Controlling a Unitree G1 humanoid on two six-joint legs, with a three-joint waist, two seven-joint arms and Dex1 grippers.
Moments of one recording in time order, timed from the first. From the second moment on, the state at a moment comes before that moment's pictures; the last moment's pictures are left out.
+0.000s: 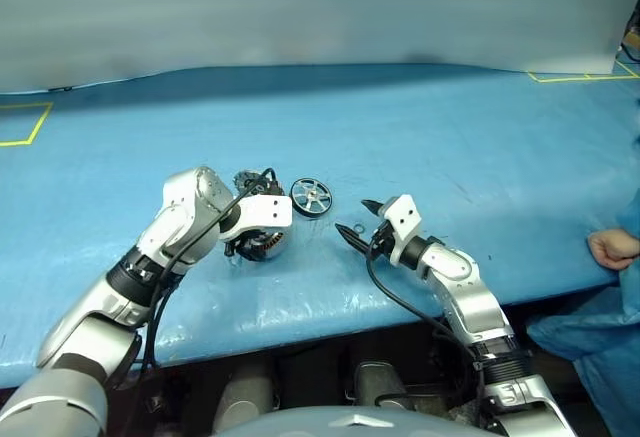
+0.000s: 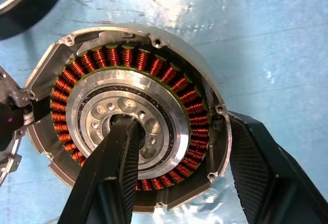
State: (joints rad) left arm -0.64 0.62 -0.54 -0.15 0.49 0.79 -1.53; right arm -0.17 -0.30 0.12 0.07 0.14 0.10 0.60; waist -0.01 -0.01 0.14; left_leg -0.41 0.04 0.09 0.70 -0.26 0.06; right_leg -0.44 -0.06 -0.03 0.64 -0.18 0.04
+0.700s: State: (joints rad) left arm -0.68 0.69 -0.62 -0.27 0.24 1.12 -1.51; right arm -0.17 -0.30 0.12 0.08 0.13 0.07 0.59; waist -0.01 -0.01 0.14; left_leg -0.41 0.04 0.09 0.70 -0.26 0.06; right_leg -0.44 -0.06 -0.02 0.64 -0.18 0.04
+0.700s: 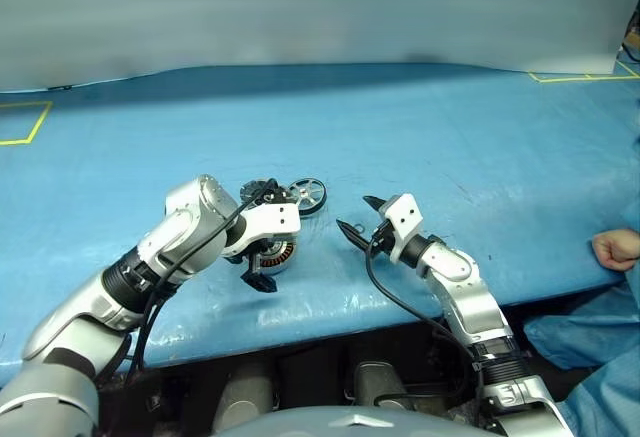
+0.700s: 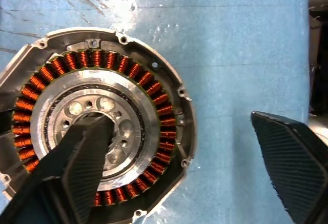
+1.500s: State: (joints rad) left arm -0.23 0.73 0.01 -0.58 -0.36 1.04 -1.24; right arm -0.13 -0.30 0.14 0.07 0.13 0.12 0.63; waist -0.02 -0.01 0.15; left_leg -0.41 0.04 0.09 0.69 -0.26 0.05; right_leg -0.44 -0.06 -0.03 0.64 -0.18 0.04
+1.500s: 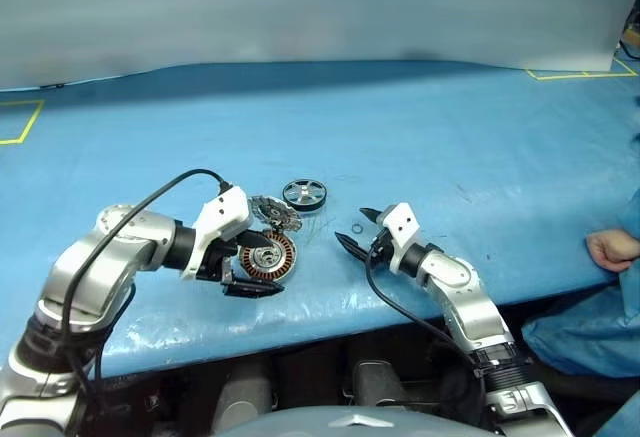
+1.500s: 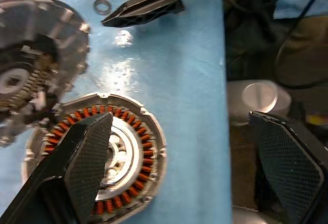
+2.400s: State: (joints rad) left arm 0.24 0.43 0.14 -0.16 -0.37 -0.02 -1.05; right arm -0.13 -0.31 0.13 0.09 0.12 0.19 0.56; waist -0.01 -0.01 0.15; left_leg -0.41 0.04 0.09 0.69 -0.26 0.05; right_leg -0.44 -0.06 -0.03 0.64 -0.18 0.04
